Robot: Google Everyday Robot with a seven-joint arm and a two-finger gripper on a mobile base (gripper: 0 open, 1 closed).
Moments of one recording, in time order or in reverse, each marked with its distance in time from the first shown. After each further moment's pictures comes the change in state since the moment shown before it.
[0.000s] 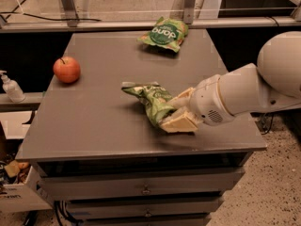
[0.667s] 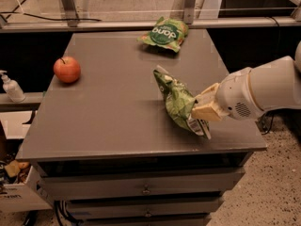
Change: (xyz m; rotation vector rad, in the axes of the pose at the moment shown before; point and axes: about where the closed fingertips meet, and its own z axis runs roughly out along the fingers) arm 0.021 -0.027 -0.044 0.099 0.019 0.074
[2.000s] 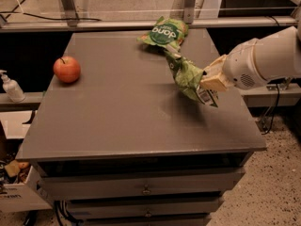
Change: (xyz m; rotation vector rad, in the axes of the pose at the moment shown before) arm -0.012 -0.081 -0.017 0.142 0.015 -0.108
